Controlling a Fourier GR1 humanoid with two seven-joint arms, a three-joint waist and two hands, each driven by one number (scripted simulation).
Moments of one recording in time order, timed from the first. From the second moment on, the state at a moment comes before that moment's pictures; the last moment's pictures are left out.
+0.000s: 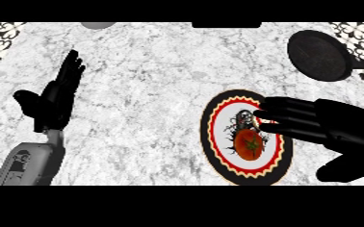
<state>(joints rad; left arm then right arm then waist) -0.23 0.31 -0.04 -1.43 0.15 0.19 0.04 -0.25 -0.79 0.27 -1.82 0.41 0.47 -0.59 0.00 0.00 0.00</state>
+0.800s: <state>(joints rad) -0.22 0.26 -0.01 -1.45 0.10 0.15 0.06 -0.25 -0.66 0.37 -1.73 0.73 0.43 -0.65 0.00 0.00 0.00</state>
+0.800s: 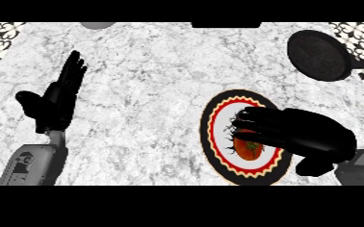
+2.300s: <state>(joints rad) -0.21 0.21 0.07 -1.48 0.04 0.09 0.07 -0.25 -0.40 0.43 -1.54 1.27 0.38 -0.64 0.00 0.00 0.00</state>
